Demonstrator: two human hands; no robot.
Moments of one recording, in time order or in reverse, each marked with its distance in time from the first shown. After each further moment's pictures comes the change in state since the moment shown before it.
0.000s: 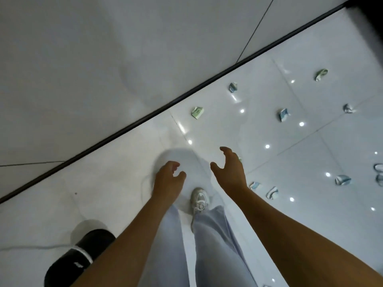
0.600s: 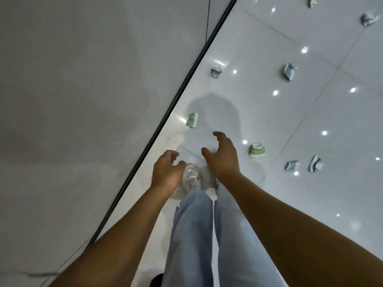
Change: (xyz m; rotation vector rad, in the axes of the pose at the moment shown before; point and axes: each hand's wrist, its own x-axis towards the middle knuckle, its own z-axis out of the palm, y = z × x) left_hand 0.226 0.098 0.005 0.369 -0.149 0.089; right_hand 0.191 -0.038 0.045 0.436 0.169 0.302
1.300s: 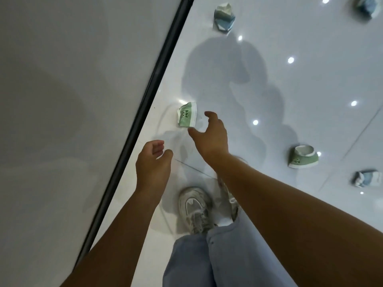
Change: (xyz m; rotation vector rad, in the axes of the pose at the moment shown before) left_hand 0.268 -0.082 0.126 -0.199 0.132 -0.069; right_hand 0.275 0.134 0.173 0.152 -0.005 0.154
